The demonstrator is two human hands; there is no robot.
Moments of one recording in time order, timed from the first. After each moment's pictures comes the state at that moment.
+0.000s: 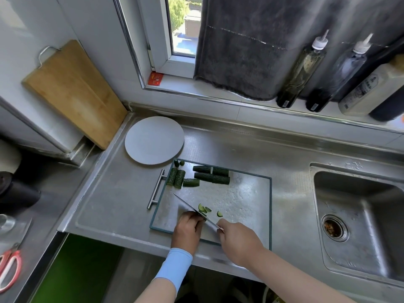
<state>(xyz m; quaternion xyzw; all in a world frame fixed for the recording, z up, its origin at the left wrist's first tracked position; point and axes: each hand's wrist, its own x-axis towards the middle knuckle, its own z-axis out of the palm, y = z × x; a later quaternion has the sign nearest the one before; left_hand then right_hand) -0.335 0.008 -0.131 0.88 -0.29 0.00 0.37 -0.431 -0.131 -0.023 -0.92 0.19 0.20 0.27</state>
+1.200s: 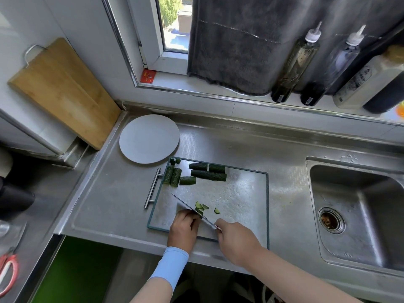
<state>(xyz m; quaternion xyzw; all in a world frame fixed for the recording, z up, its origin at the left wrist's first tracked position) -0.332 0.012 -0.129 0.88 -0.31 0.01 0.36 -0.437 -0.128 -0.028 -0.92 0.20 0.21 0.28</state>
